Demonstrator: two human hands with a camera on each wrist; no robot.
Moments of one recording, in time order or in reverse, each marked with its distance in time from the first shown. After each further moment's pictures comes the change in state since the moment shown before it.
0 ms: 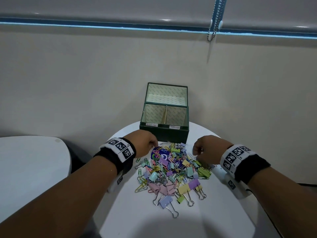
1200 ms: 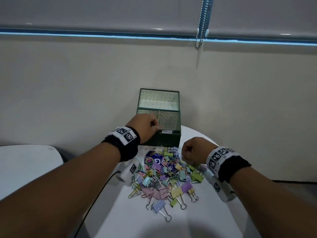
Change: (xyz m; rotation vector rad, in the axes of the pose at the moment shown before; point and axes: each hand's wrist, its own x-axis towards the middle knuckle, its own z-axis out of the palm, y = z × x) left_hand 0.029 0.035 -0.039 -0.109 0.345 -0.037; right_hand 0.001 -0.009 -0.002 0.200 0.068 0.004
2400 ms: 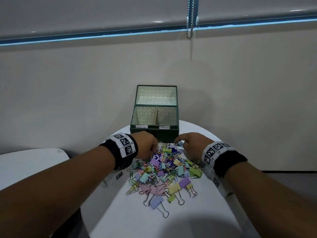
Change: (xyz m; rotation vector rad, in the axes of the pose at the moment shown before) left_hand -0.016 0.009 0.026 0.389 -0.565 0.100; right_hand 0.011 0.007 0.014 0.156 0.051 -0.021
